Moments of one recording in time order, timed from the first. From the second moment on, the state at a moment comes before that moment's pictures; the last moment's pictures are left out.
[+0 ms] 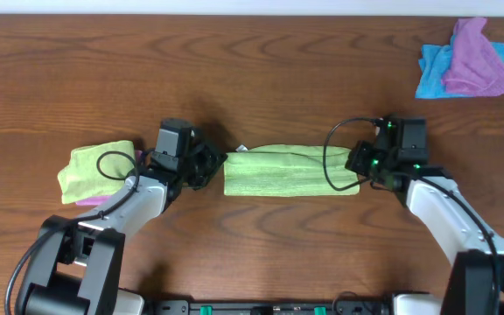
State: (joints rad) left arm -0.28 1.60 0.68 0.05 0.41 -1.17; right arm 0.03 1.49 0.73 -0.25 -0.25 0.43
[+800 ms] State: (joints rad) left arm -0.28 1.60 0.68 0.05 0.36 -1.14; right arm 0.05 1.52 0.73 -0.23 -0.13 0.42
